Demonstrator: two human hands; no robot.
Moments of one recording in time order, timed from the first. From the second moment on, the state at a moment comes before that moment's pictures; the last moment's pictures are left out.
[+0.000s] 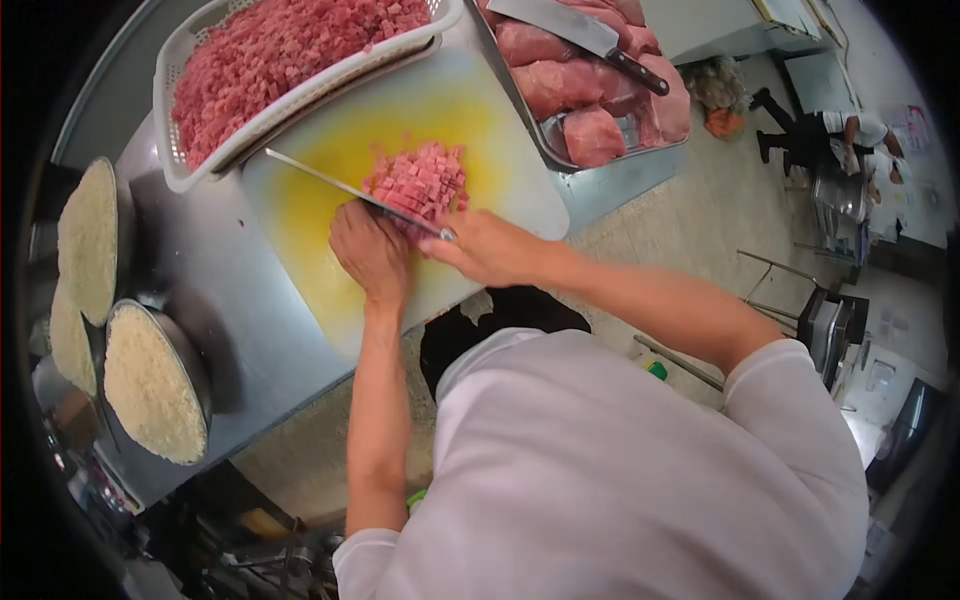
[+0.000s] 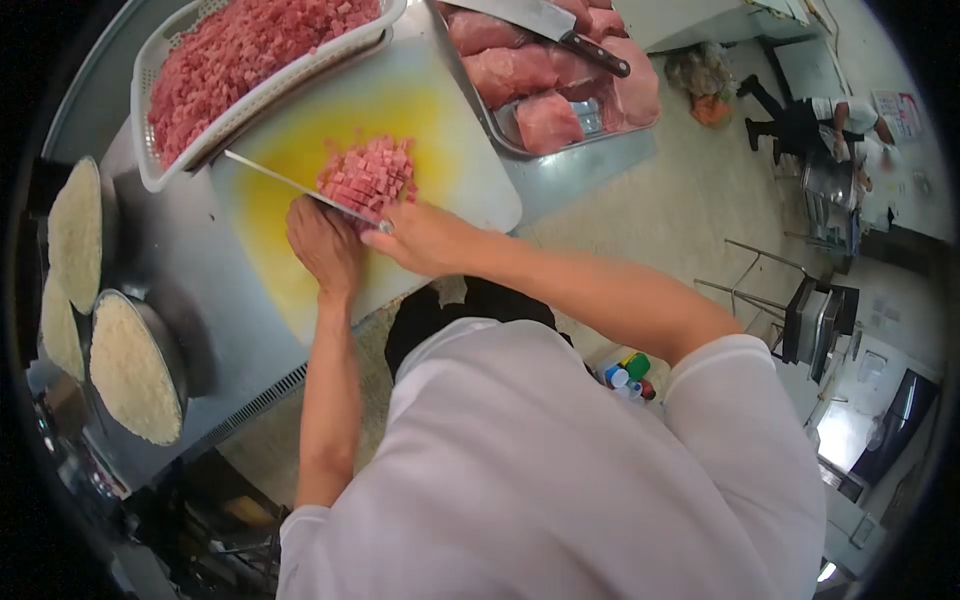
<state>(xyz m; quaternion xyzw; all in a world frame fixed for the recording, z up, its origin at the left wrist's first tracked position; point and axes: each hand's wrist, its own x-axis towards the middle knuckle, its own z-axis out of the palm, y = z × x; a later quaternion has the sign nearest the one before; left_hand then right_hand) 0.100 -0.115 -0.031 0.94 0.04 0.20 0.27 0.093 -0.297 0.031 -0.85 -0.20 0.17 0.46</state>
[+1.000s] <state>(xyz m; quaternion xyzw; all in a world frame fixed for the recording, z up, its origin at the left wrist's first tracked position) 0.082 -0.082 -0.029 0.90 -0.05 0.21 0.37 0.050 -0.278 0.093 -0.89 -0.09 0.25 0.37</state>
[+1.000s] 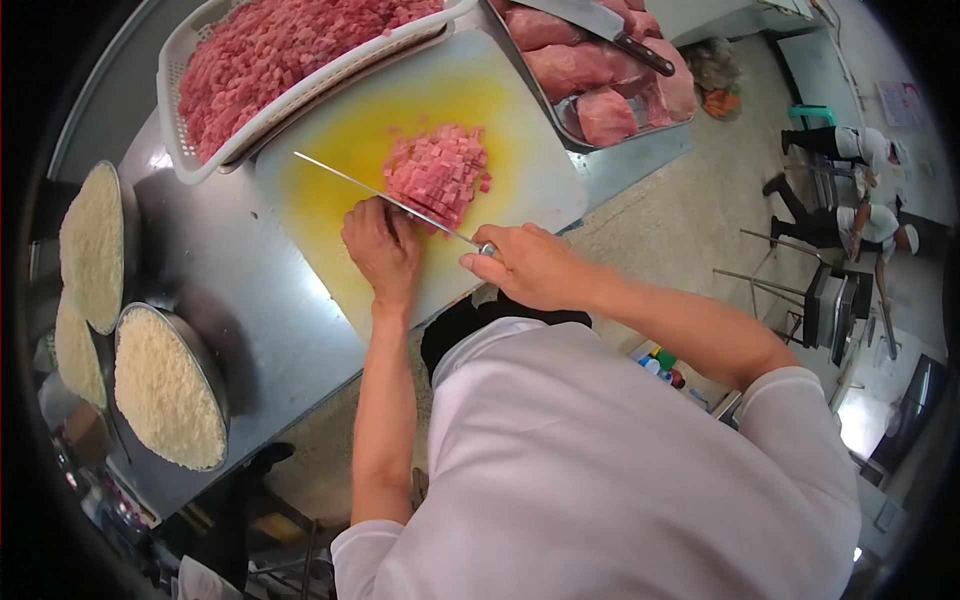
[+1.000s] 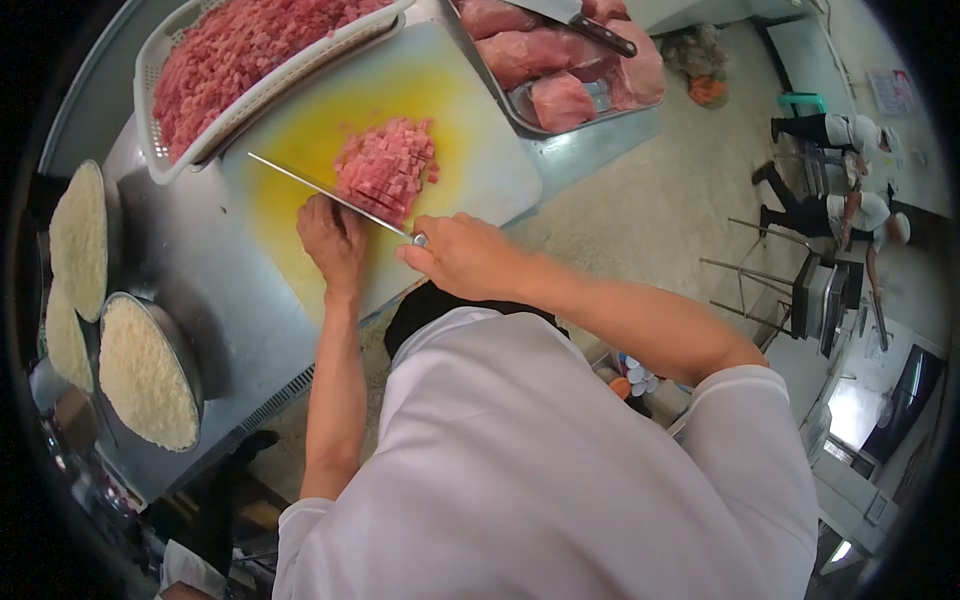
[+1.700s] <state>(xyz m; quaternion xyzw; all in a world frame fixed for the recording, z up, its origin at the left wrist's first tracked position) 0.079 -0.064 -0.016 0.92 -0.11 0.13 0.34 0.064 -0.267 0.064 -0.87 -0.13 0.21 0.43</state>
